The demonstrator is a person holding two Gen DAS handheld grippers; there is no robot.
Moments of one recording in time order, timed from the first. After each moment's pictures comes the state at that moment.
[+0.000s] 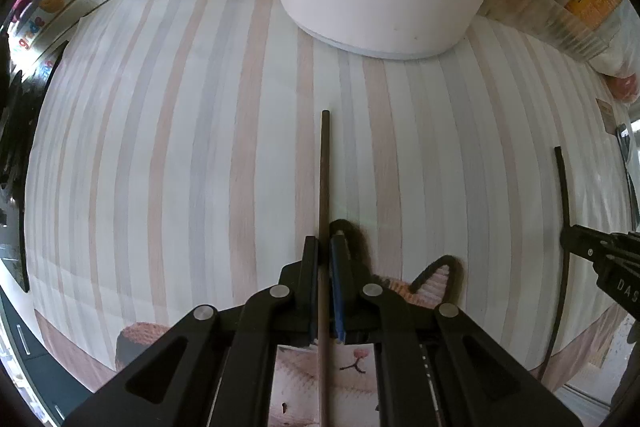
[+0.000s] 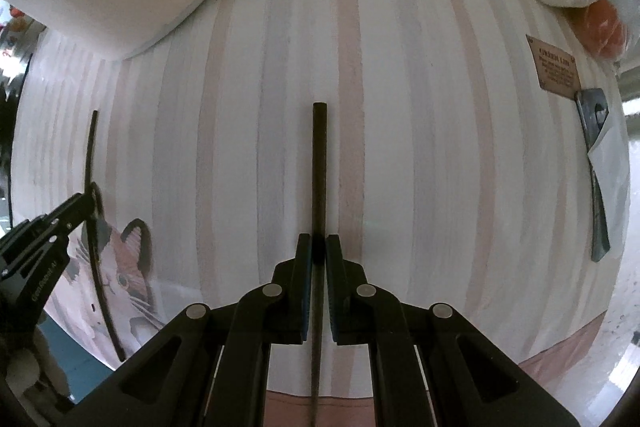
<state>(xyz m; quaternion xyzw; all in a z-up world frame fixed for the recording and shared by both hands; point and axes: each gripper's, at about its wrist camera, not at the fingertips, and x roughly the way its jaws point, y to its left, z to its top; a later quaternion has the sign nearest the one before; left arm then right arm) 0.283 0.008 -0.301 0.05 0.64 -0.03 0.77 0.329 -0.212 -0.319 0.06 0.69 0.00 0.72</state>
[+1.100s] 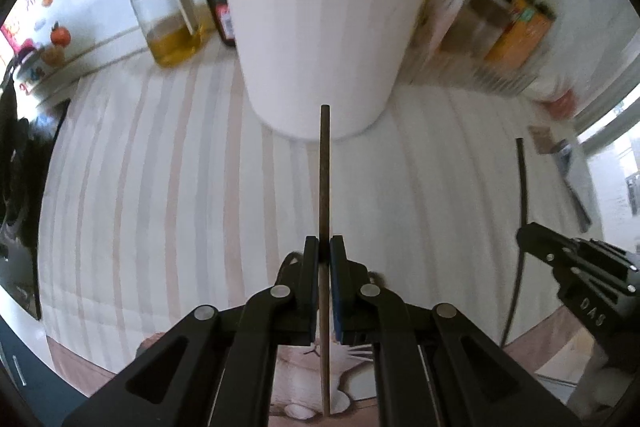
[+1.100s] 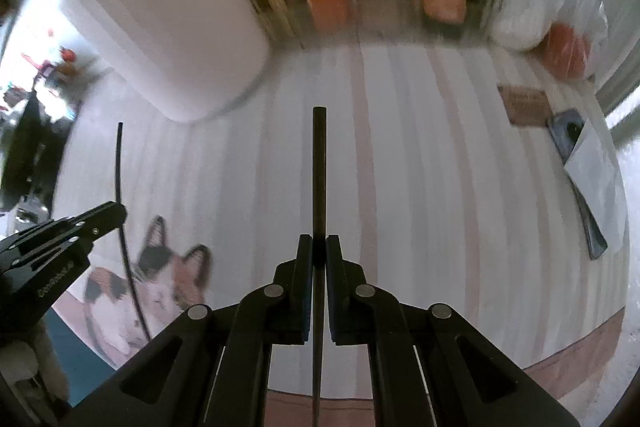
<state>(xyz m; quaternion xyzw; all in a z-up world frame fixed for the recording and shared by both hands) 0.271 -0.061 -0.215 0.04 0.56 -0.09 0.82 0.255 -0.185 -0.268 0.12 0.55 0.03 0.83</state>
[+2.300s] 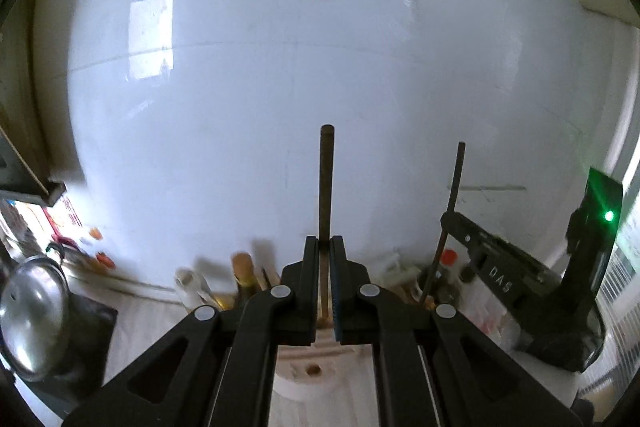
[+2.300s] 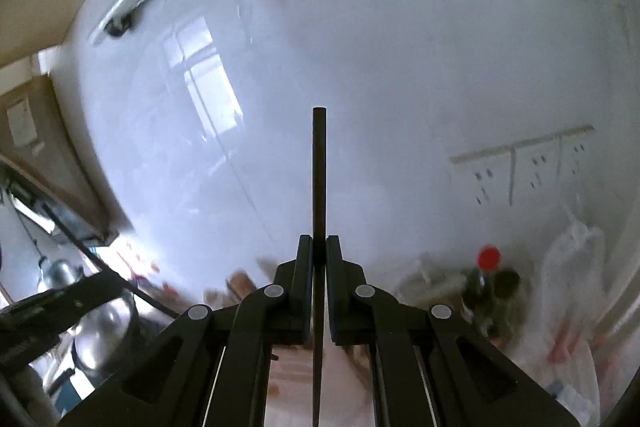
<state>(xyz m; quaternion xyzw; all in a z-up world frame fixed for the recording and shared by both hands) 0.351 -0.043 0.097 -0.01 0.29 -0.12 0.95 0.381 -0.228 0.049 0.17 0.20 0.08 0.96</state>
